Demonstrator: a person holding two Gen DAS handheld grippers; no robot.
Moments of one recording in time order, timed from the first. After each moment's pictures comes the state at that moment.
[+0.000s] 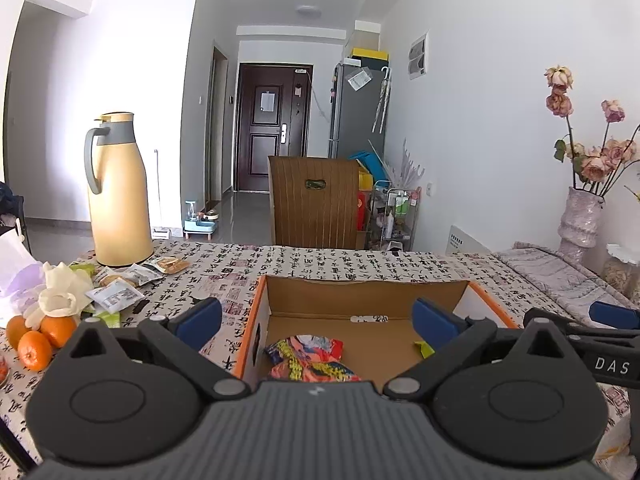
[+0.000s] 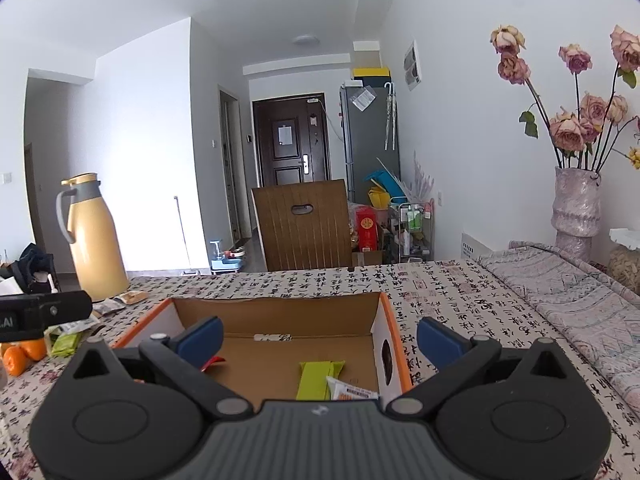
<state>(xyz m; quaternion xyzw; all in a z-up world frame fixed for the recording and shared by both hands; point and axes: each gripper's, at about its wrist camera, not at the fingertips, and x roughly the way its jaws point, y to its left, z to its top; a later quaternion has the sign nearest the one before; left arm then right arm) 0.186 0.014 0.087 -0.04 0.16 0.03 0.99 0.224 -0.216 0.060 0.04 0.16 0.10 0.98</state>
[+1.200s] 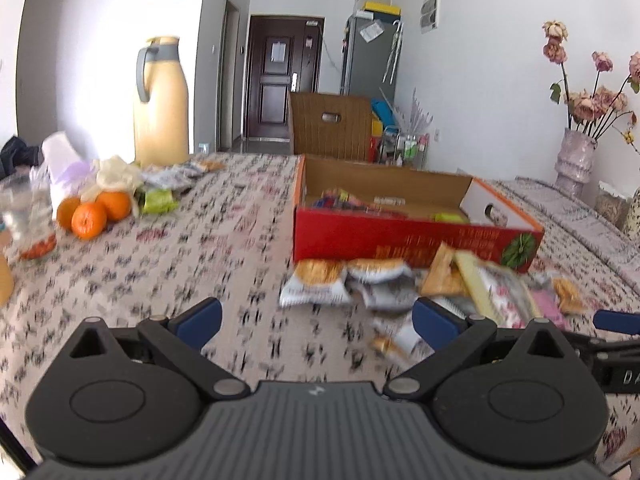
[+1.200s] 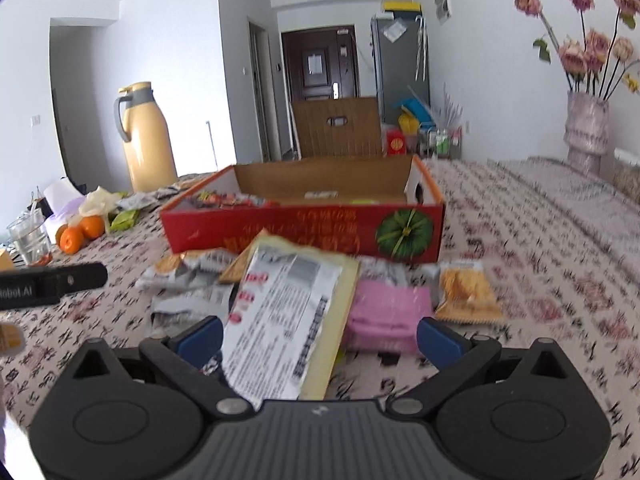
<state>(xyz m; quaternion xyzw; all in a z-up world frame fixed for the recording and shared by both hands) 0.066 0.047 0.006 -0.05 0.24 0.04 0.97 0.094 -0.200 -0.011 0.02 0.27 0.15 0.95</state>
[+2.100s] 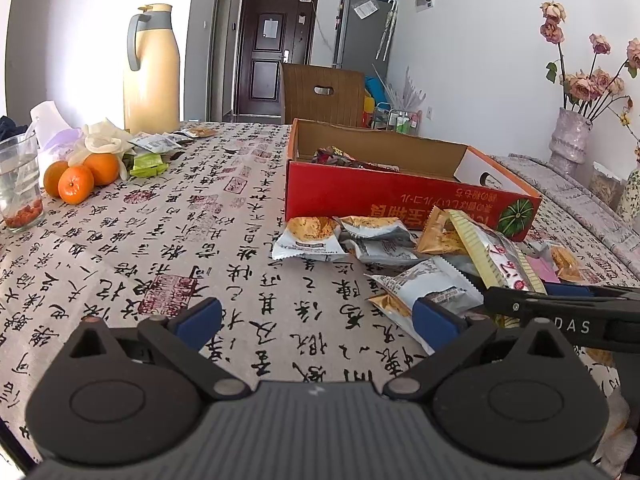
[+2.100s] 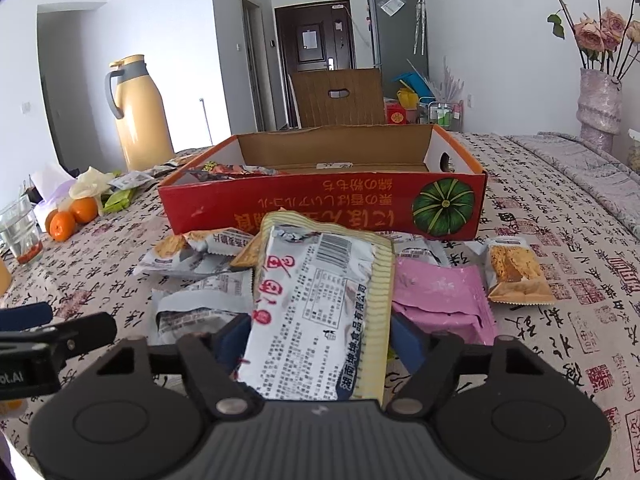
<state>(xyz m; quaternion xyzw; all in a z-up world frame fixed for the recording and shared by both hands) 0.067 0.046 -0.015 -0.06 0.27 0.02 0.96 0.120 -0.162 -0.026 0.02 0.31 0.14 0.94</state>
